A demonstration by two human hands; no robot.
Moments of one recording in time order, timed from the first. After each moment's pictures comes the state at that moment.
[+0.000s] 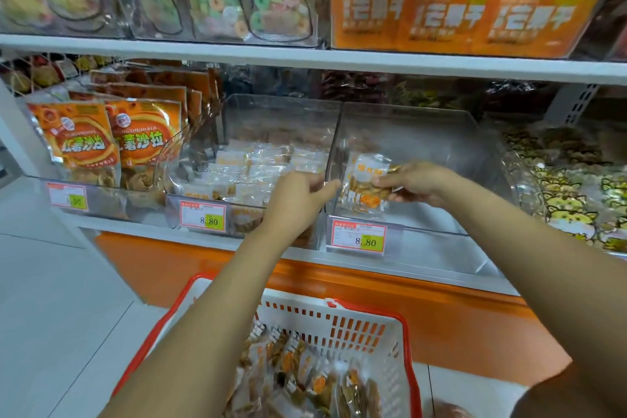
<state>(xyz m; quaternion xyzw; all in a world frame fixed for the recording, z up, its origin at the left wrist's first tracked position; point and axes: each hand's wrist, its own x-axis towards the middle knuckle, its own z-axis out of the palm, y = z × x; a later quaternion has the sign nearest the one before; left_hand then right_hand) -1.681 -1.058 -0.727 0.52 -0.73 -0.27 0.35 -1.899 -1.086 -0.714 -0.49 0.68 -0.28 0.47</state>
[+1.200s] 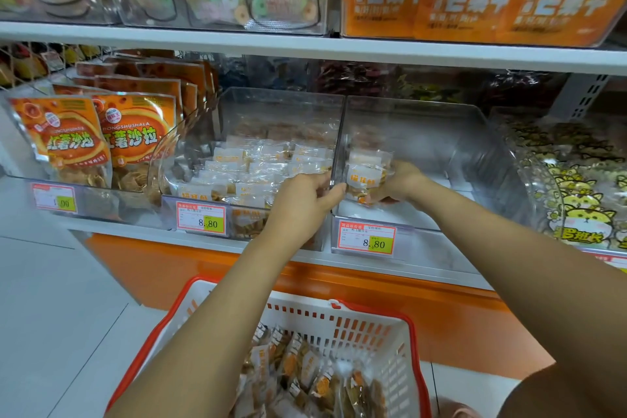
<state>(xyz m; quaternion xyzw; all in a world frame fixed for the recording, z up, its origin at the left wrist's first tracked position) -1.678 -1.060 -0.732 0.49 -0.75 -0.25 0.35 -1.879 -1.117 -0.745 -0.51 0.75 -0.26 0.35</state>
